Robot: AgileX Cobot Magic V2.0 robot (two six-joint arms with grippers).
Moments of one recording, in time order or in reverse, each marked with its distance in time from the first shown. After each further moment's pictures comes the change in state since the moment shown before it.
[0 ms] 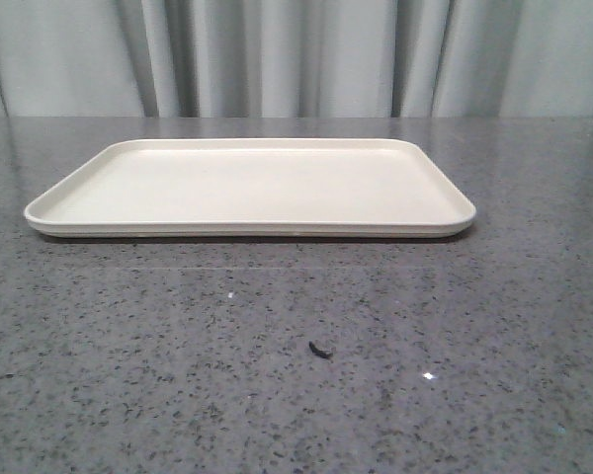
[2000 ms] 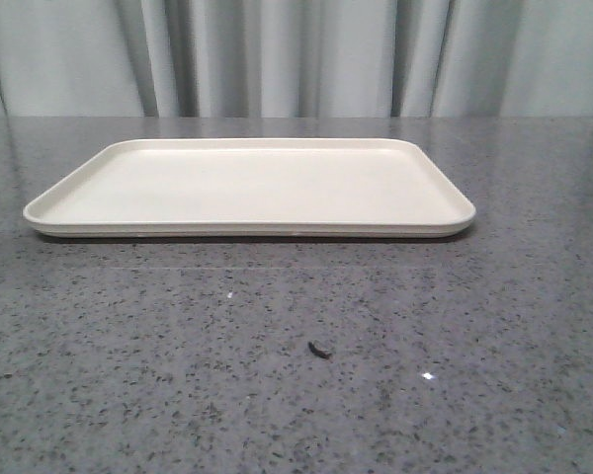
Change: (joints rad) left arm 0.006 0.232 0.102 0.036 -0.049 0.000; right arm 0.000 0.037 0.000 0.000 0.049 -0.004
